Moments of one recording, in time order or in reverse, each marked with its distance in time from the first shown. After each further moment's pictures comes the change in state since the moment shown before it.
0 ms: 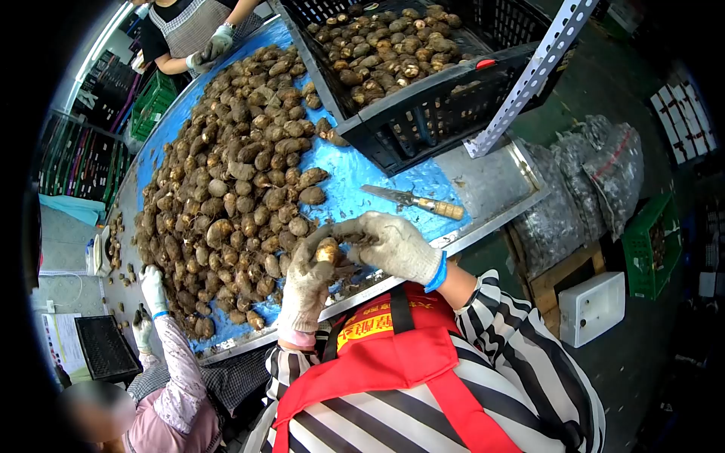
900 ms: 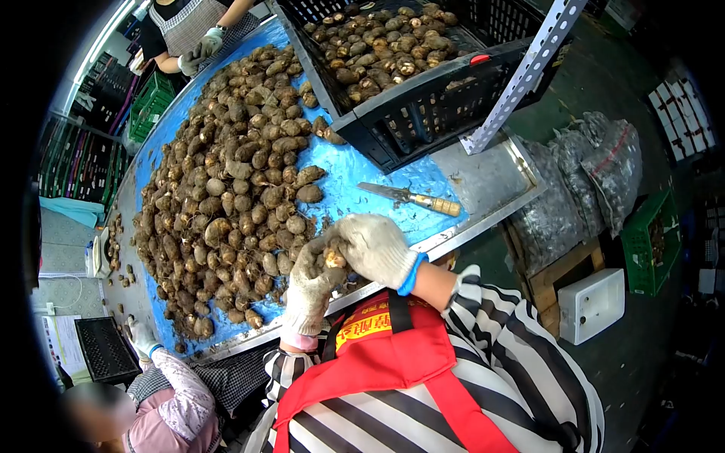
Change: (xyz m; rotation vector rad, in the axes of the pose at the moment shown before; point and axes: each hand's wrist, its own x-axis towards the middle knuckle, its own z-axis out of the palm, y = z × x) left_hand -0.008 -0.005 0.005 0.234 0.003 -0.016; right_hand 0.006 0.003 0.027 -0.407 0.148 -0.202
